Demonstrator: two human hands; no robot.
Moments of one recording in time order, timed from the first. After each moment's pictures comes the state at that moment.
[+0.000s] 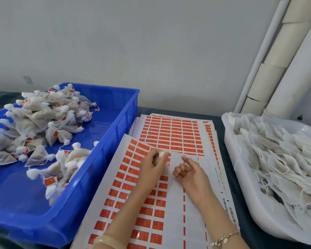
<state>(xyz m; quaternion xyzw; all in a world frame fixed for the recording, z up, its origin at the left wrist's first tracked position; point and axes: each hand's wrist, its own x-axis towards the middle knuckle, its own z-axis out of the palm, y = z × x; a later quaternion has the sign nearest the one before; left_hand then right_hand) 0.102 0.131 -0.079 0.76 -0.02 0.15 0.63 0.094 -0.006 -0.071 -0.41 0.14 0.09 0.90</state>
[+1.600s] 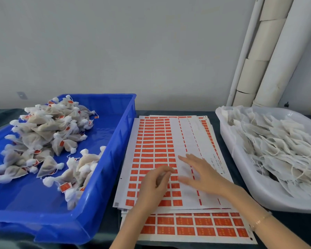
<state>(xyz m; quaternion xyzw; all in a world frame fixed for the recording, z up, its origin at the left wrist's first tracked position) 0.034 0.158 -0.073 0.84 -0.09 0.03 0.54 0.069 -0.035 -0.059 -0.96 -0.14 0.09 0.23</state>
